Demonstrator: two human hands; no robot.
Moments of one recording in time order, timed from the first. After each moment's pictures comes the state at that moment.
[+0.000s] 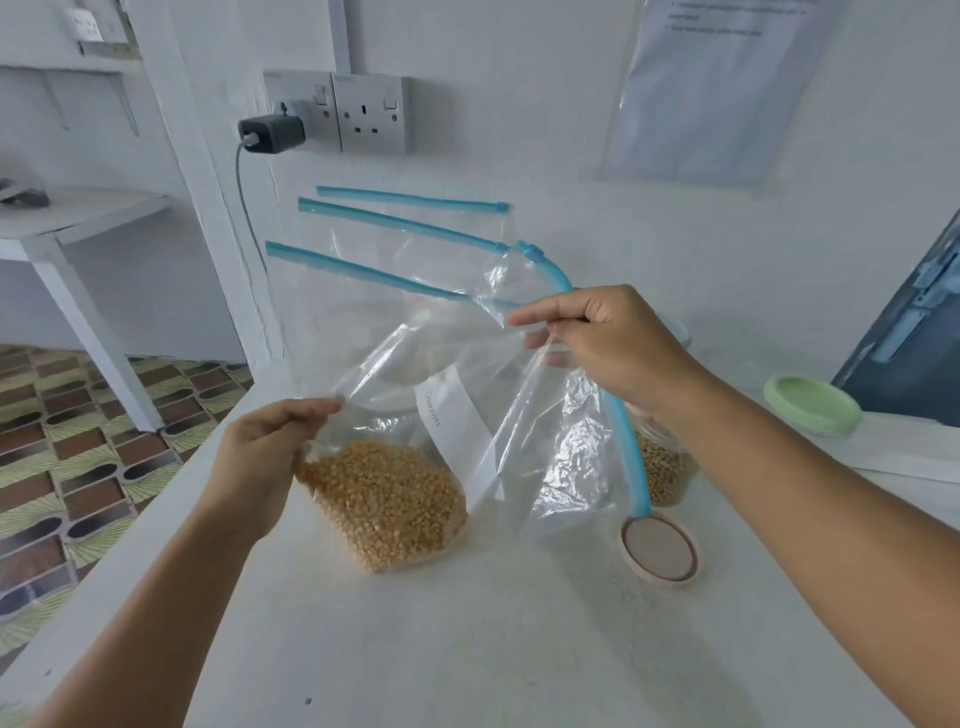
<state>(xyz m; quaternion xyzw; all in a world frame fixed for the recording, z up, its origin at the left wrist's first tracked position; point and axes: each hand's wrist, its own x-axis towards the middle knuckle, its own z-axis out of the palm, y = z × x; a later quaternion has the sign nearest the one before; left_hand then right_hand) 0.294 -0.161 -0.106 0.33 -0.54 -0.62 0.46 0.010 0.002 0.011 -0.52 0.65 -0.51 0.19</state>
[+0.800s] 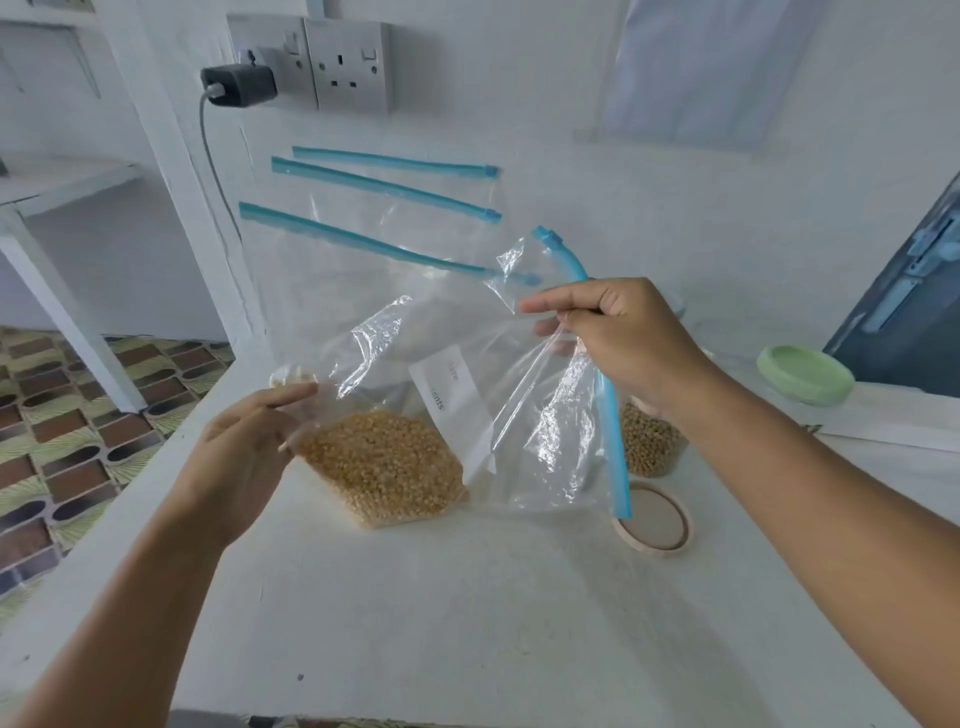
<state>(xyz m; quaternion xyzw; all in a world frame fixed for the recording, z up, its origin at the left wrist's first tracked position) 0.305 -0.170 -0.135 0.25 -0.51 -0.69 0.44 0.009 0.018 -0.006 -0.50 0.66 -0.53 0.17</state>
